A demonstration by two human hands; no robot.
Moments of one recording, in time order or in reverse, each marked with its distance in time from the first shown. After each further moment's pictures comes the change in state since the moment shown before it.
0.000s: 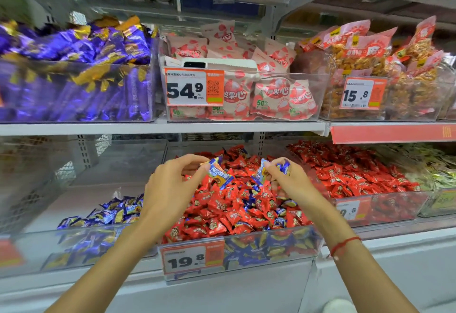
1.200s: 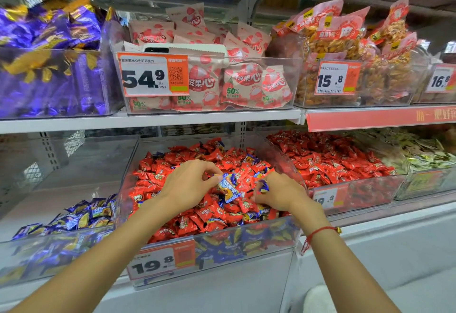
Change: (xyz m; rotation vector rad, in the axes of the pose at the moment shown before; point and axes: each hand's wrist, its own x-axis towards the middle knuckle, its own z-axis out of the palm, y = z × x) left_hand 0.032 0.009 0.072 0.332 -0.438 0.128; right_hand 0.007 0.036 -0.024 -0.949 -0.116 0.096
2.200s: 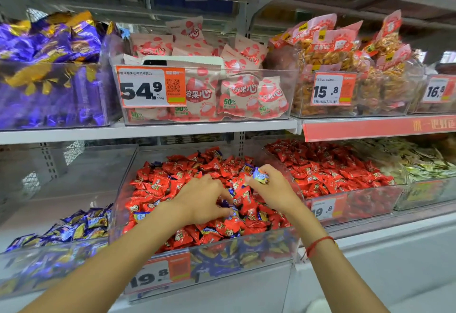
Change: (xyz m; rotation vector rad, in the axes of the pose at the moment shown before) left_hand 0.016 0.009 0.017 0.363 -0.272 0.218; right_hand 0.007 -0.004 -0.003 0.575 0.166 -0.026
